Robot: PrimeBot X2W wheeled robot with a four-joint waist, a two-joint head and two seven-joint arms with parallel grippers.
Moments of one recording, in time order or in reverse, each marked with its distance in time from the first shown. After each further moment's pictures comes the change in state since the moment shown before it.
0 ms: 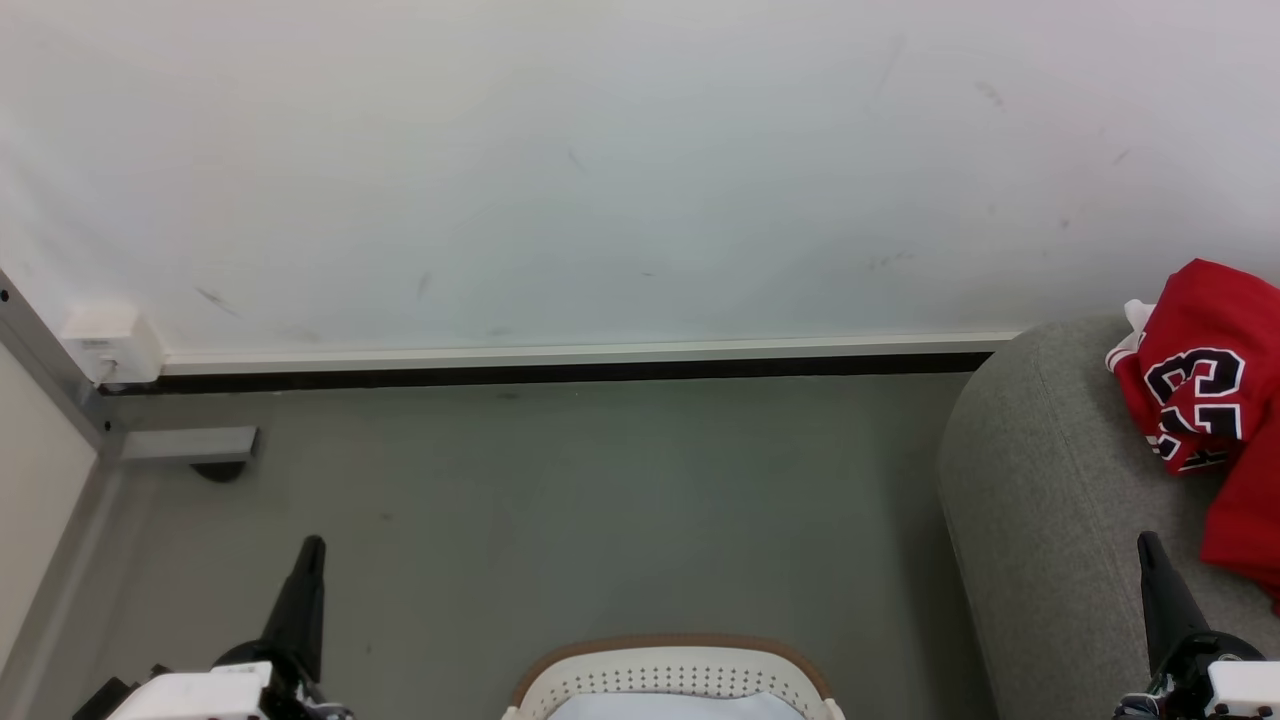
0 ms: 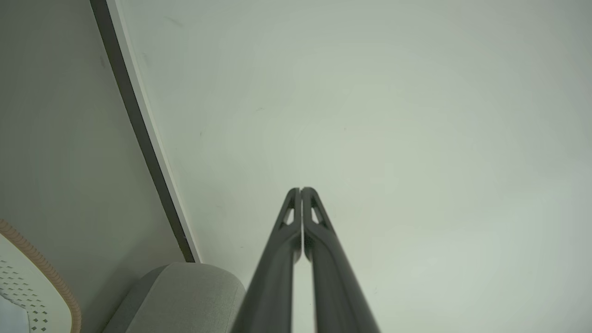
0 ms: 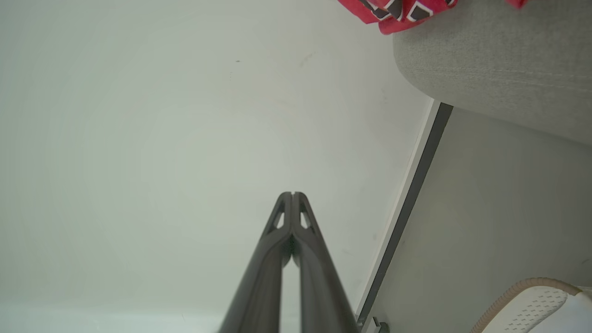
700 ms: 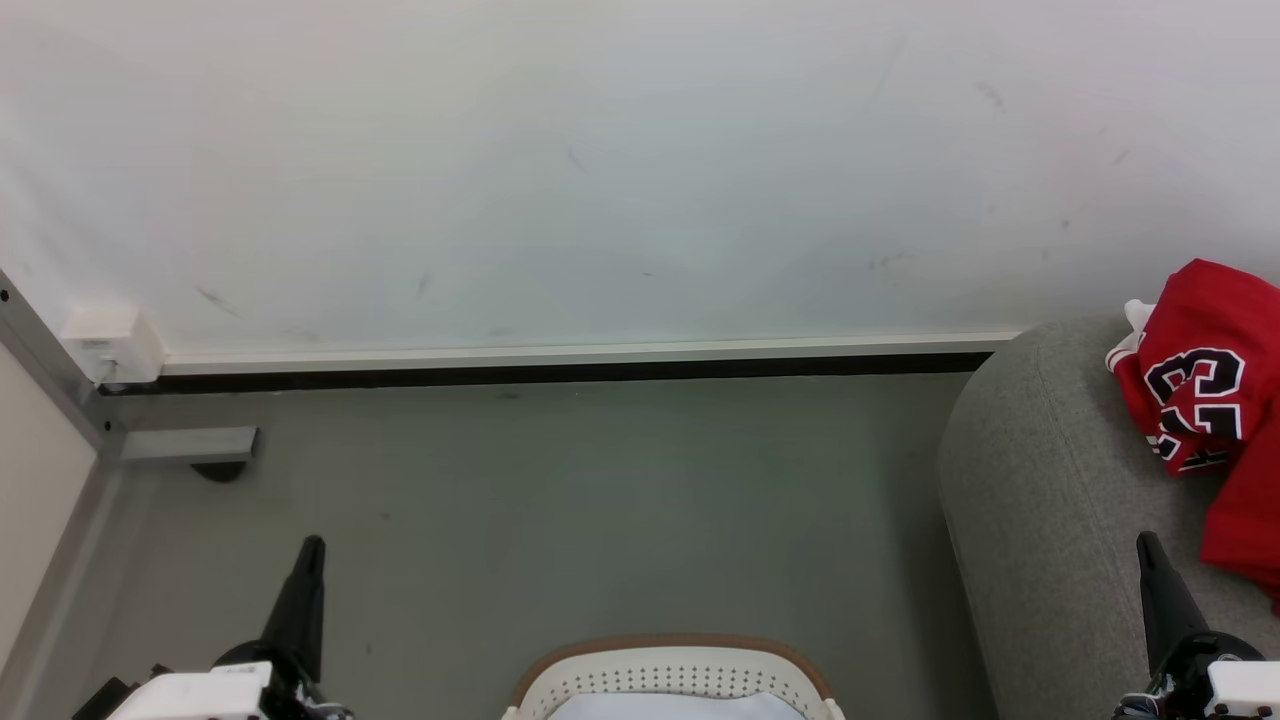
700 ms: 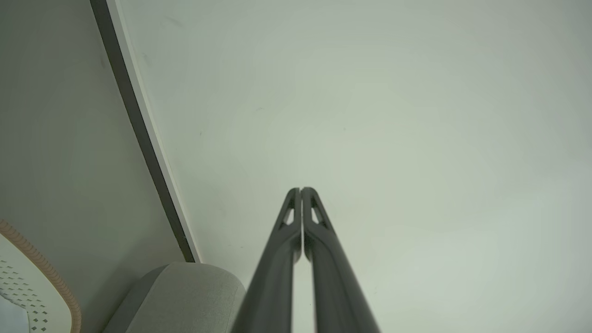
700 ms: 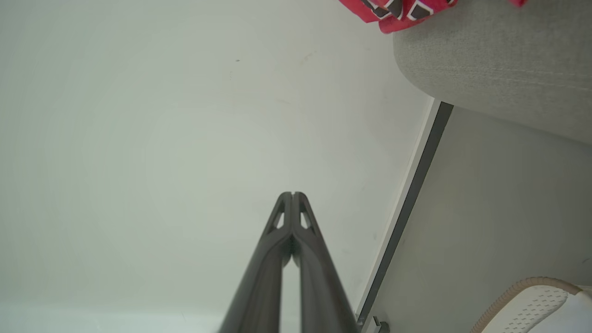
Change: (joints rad) left arm 0.000 0.000 0.000 0.000 0.000 0.000 0.000; right arm 0.000 0.002 -0.002 0.000 -0.001 0.000 0.003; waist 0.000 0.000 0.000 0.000
